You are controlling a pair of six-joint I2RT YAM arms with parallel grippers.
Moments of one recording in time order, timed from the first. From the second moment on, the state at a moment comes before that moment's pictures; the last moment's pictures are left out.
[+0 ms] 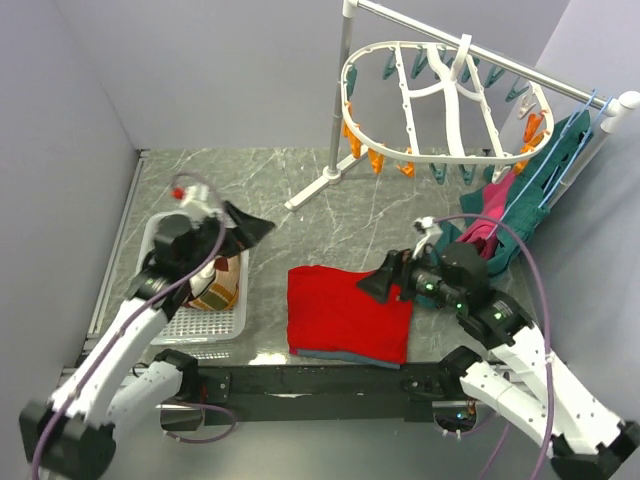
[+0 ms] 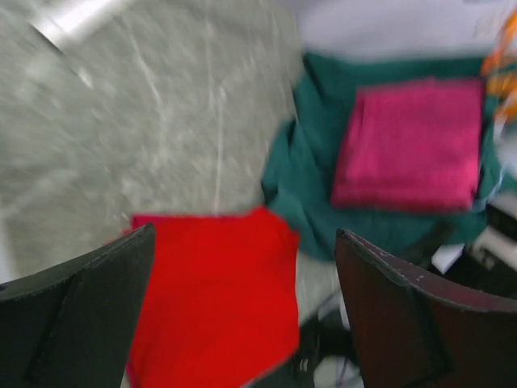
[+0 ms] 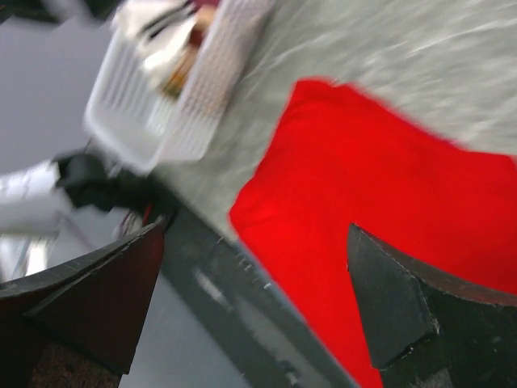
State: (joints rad) left arm -0.31 0.79 0.71 -0.12 0.26 -0.85; right arm 0.54 0.64 0.75 -0.52 -0.30 0.55
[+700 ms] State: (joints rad) left arm -0.72 0.39 0.19 0.24 0.14 -0.75; right arm 0.72 0.44 0.04 0.40 -0.08 0.78
